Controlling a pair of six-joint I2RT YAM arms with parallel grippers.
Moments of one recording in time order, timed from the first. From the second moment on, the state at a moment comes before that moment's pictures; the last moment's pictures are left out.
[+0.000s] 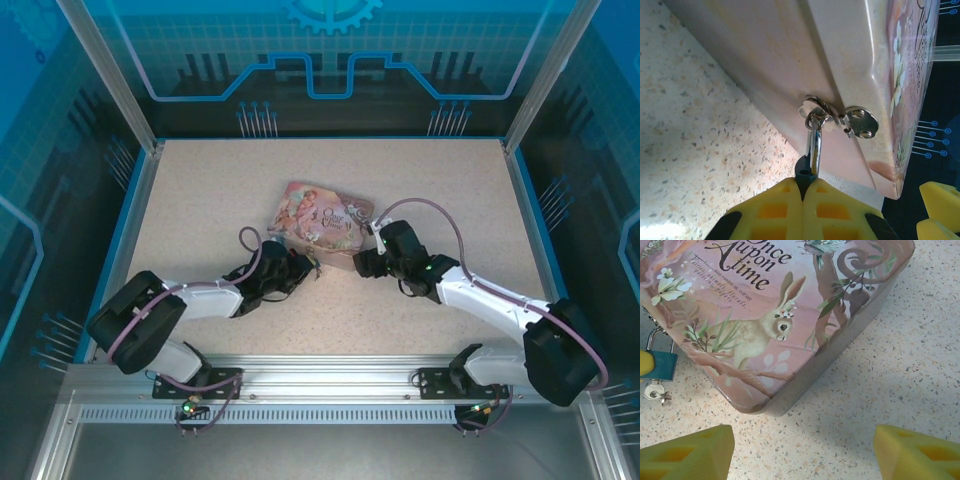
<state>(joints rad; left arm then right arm) -0.63 1.49 0.49 0.41 0.09 -1.36 0.63 1.26 0.70 -0.22 0.11 0.22</state>
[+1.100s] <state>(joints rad) -0.34 1.13 0.81 -0.21 -0.02 -0.93 0.42 1.29 0.73 -0.21 -0.15 0.40</state>
